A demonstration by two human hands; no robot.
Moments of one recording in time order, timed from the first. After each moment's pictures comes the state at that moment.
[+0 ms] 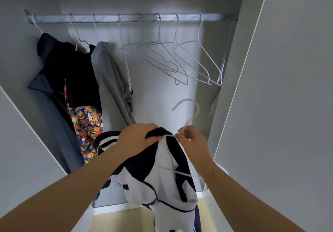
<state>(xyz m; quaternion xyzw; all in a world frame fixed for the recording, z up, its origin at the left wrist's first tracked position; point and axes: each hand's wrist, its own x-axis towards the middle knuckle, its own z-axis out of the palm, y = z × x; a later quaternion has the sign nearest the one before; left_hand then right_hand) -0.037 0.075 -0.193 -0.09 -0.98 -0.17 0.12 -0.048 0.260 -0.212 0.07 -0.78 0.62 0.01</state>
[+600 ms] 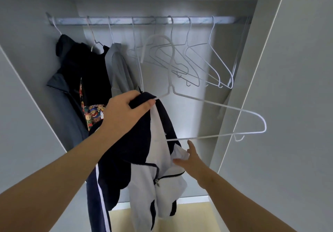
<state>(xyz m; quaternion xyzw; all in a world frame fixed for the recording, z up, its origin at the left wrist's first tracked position) -0.004 0.063 -0.115 0.00 -0.87 -0.36 0.33 -0.047 0.252 -0.257 0.02 -0.77 0.59 -0.25</state>
